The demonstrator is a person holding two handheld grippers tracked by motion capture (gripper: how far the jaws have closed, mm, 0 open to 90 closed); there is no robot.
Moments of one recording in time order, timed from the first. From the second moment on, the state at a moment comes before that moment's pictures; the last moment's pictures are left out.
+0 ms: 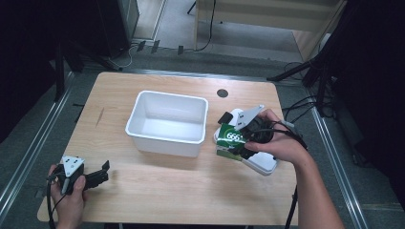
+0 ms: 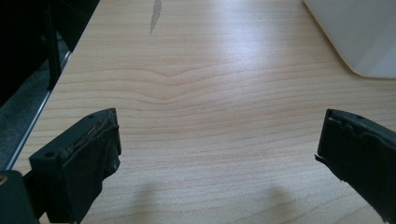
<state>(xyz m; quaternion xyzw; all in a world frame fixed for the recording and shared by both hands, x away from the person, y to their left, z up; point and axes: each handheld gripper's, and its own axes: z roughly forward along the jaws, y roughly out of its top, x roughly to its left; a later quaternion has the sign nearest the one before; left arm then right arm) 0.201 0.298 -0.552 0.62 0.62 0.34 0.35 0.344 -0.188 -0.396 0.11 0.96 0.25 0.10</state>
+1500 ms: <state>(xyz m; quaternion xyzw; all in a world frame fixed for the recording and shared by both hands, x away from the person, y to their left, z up) 0.200 0.299 -0.552 0.62 0.62 0.33 0.35 0.385 -0.129 -0.330 0.08 0.96 0.25 0.12</state>
